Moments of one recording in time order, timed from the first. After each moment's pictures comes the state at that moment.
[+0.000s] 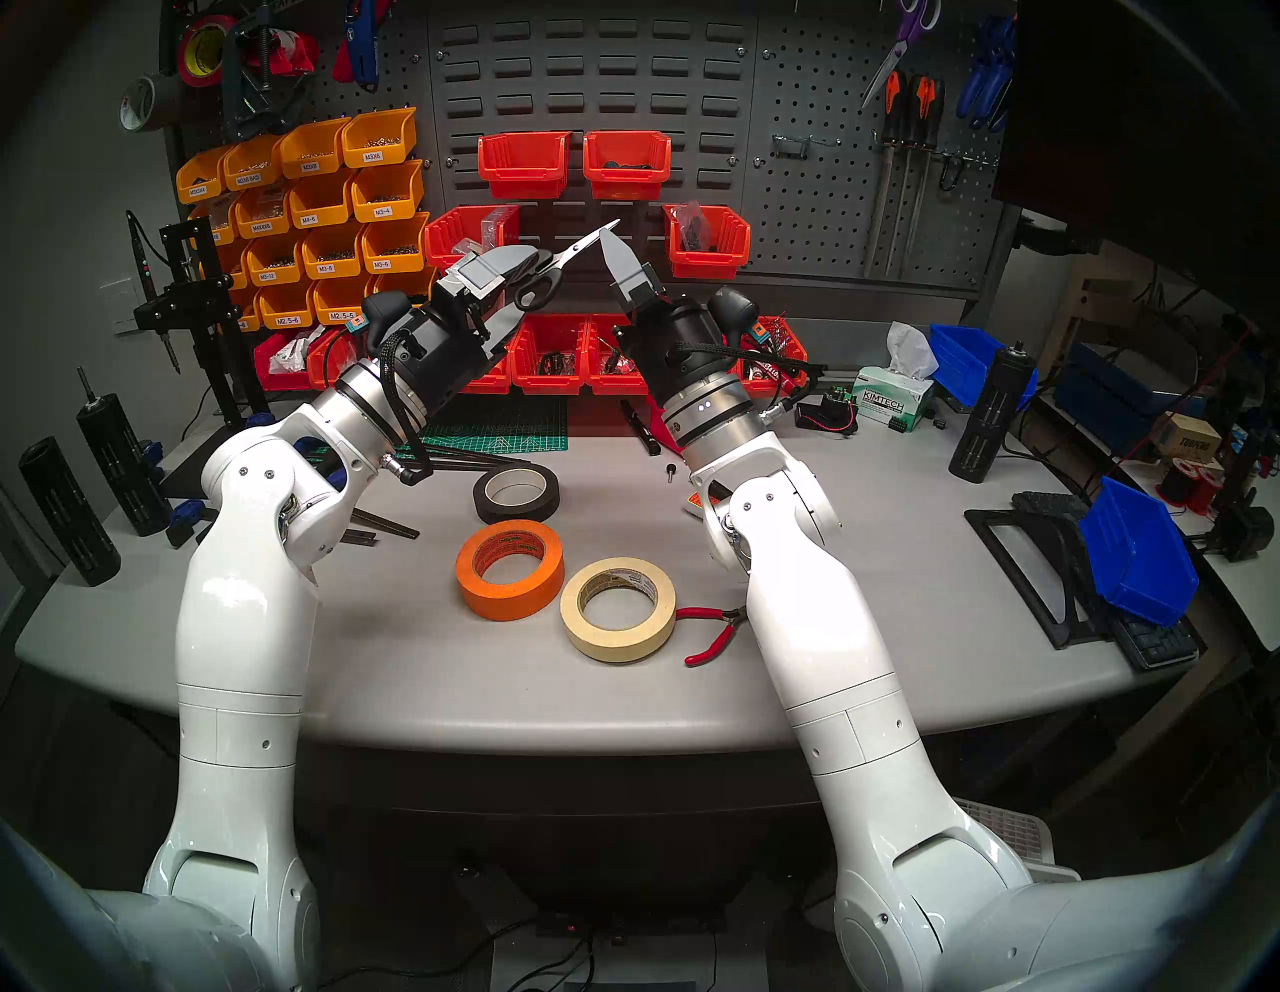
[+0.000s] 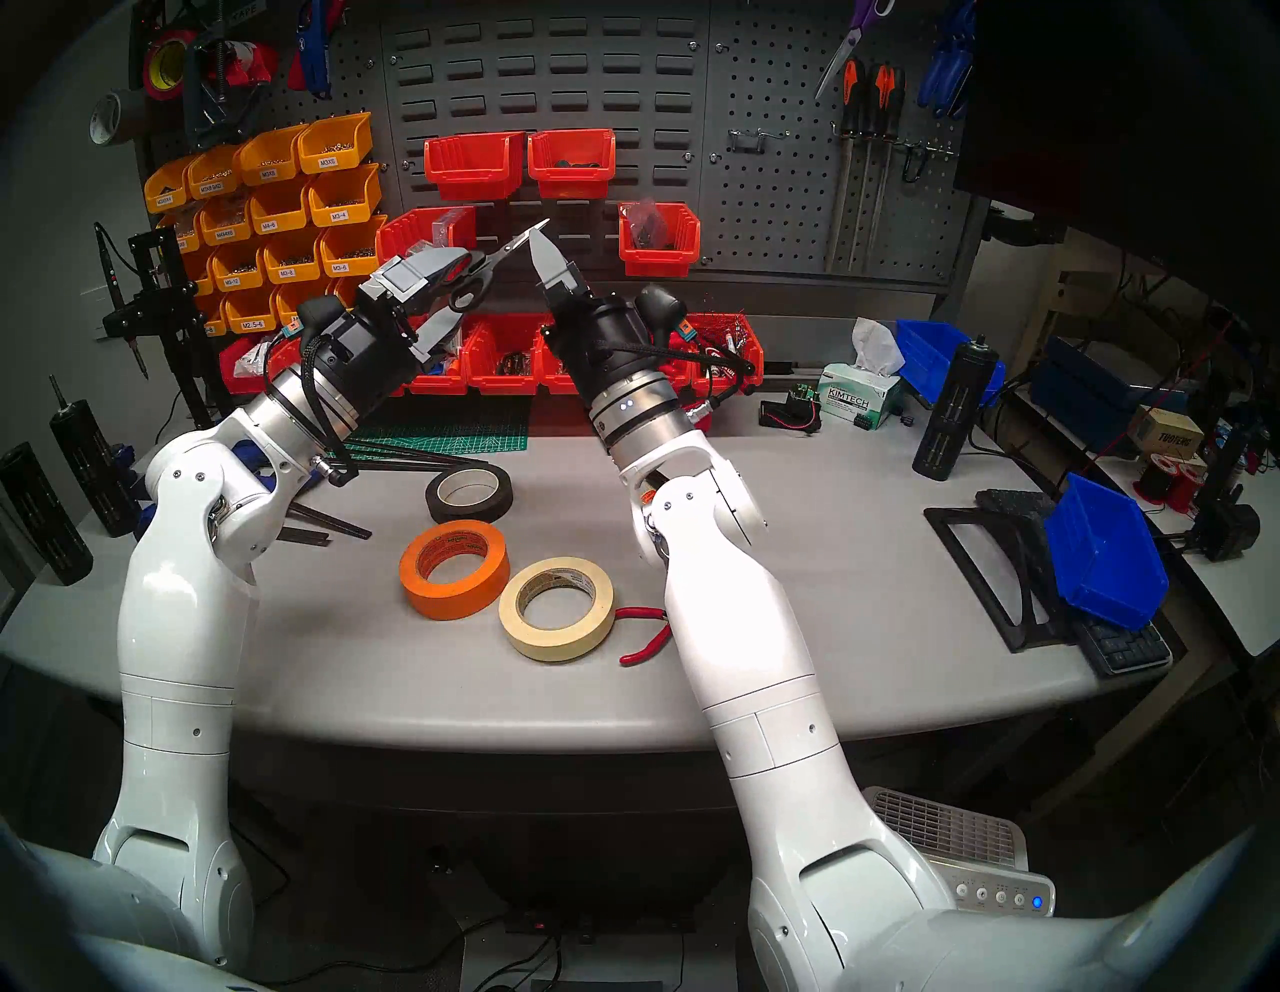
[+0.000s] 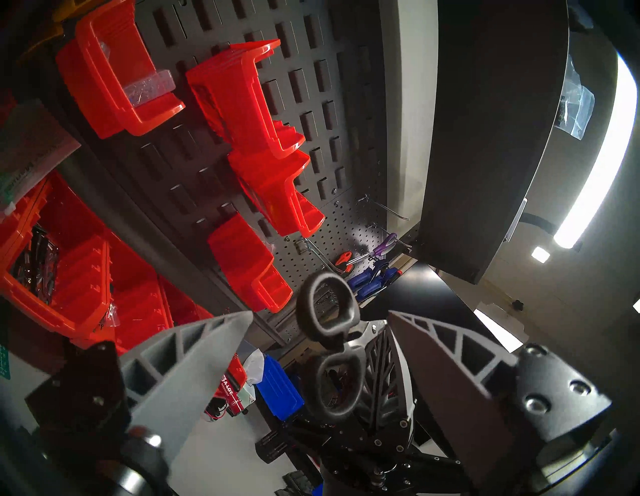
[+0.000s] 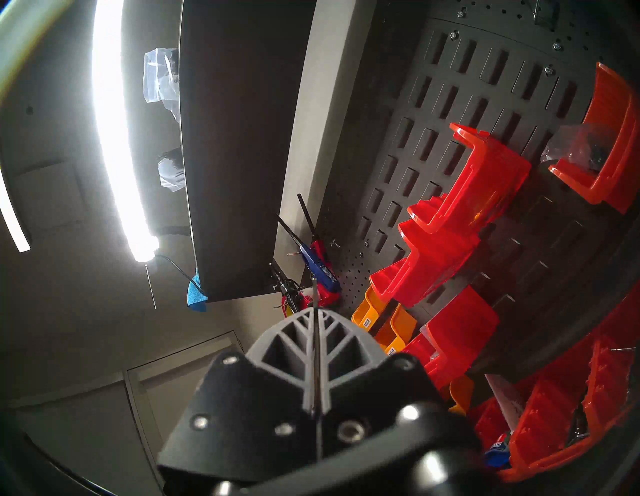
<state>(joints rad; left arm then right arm) 1.32 -1.28 -1.70 -1.83 -1.55 0.67 -0.19 -1.22 -1.63 1.29 -1.60 1.07 0.08 0.52</state>
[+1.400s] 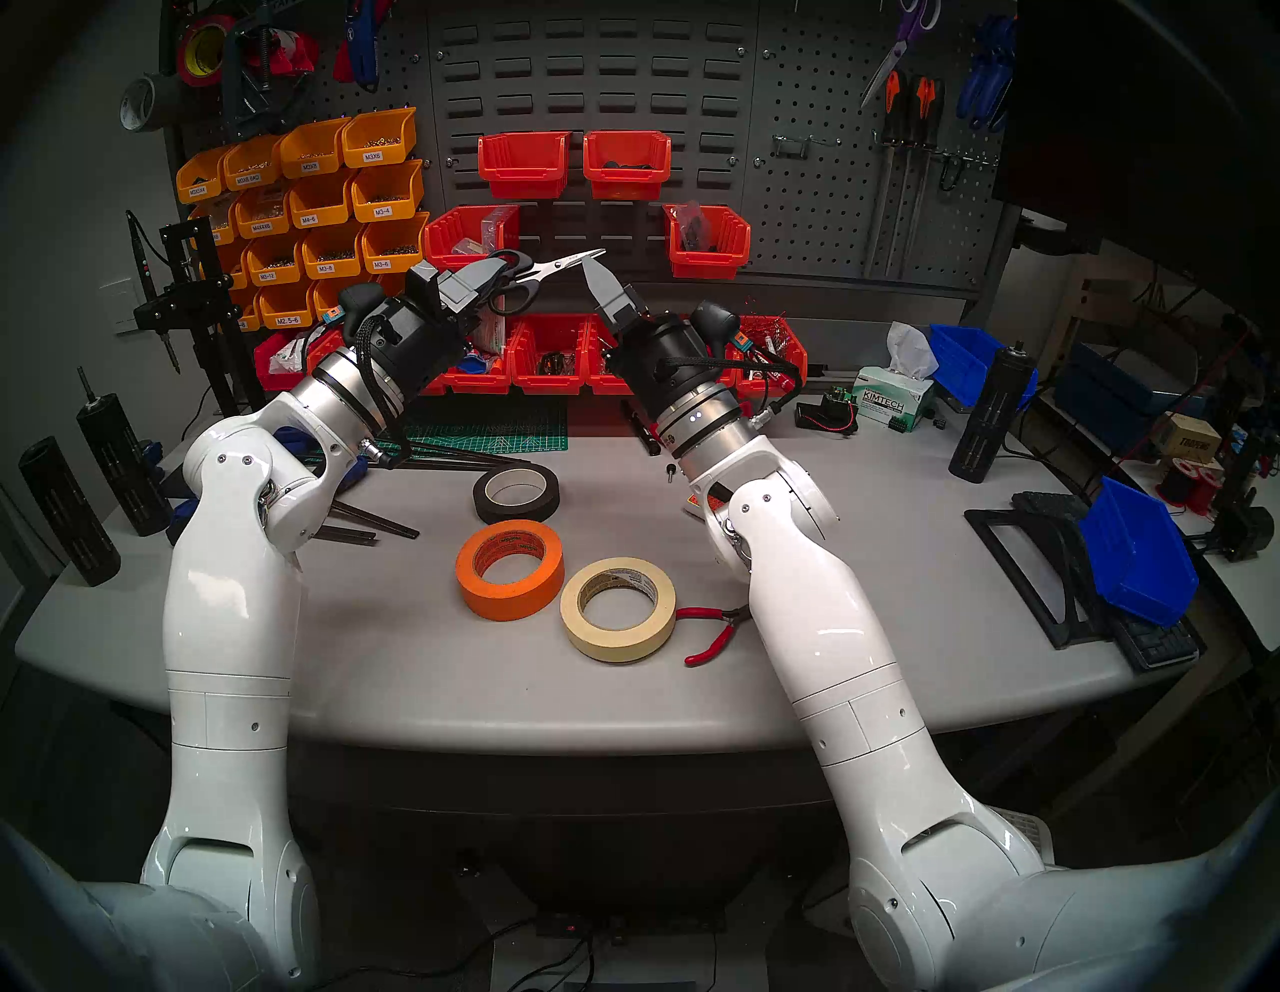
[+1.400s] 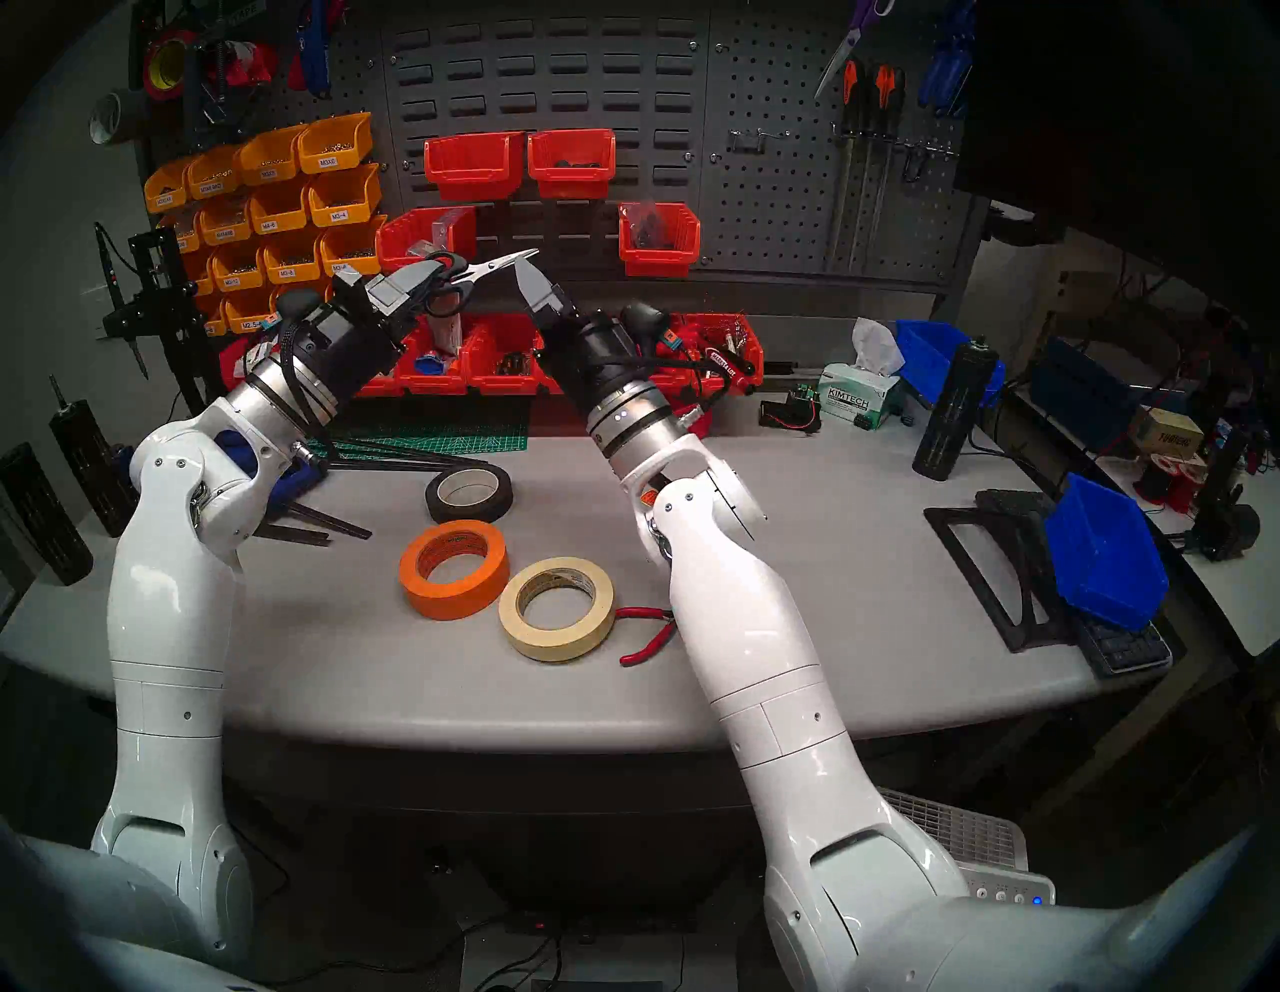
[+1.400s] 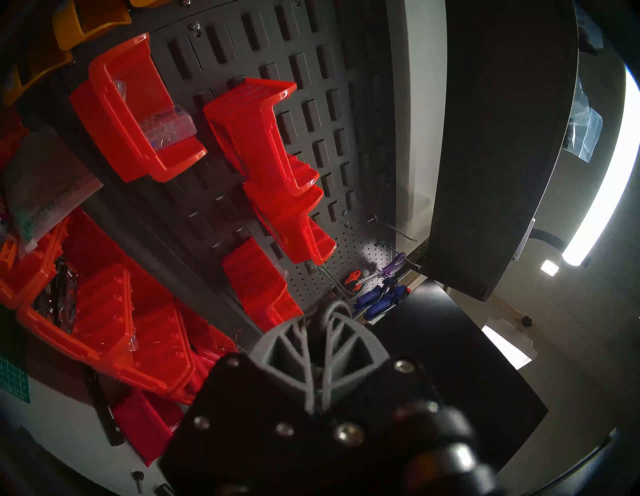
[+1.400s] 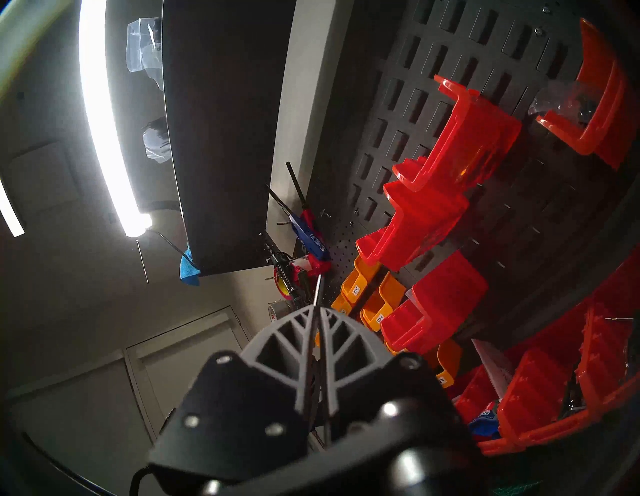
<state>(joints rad) 1.28 -1.27 -1.74 -1.79 -1.57 0.68 -0.16 -1.20 -1.58 1.27 -1.55 1.07 0.15 0.52</state>
